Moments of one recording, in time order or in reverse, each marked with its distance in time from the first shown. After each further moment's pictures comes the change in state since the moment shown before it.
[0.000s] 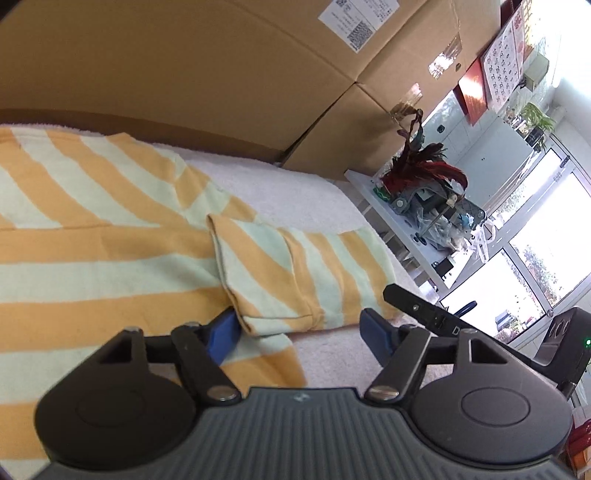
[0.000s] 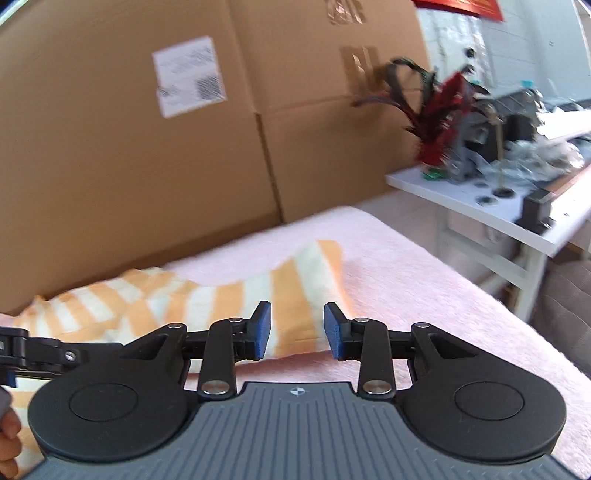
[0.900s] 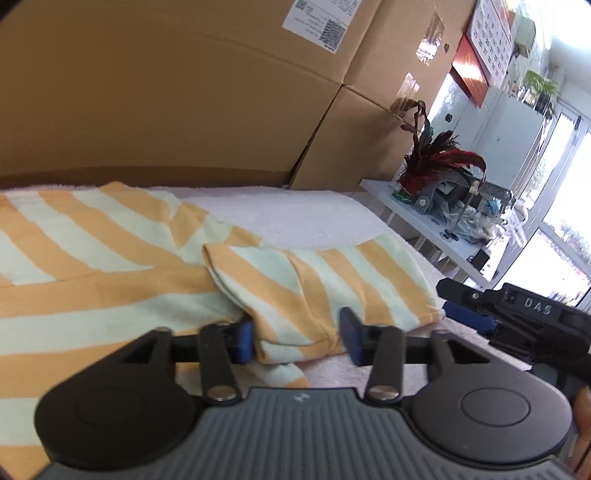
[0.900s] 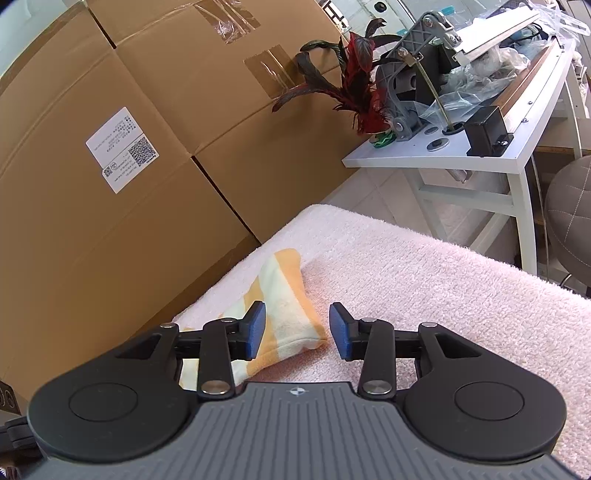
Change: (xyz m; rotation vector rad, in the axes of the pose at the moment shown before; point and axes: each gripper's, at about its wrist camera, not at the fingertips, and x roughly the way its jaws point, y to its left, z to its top) left arm 0.023 -0.024 -0.003 0.213 -0.082 0.158; right arm -0.002 -0.054 -0.010 0.341 -0.060 0.107
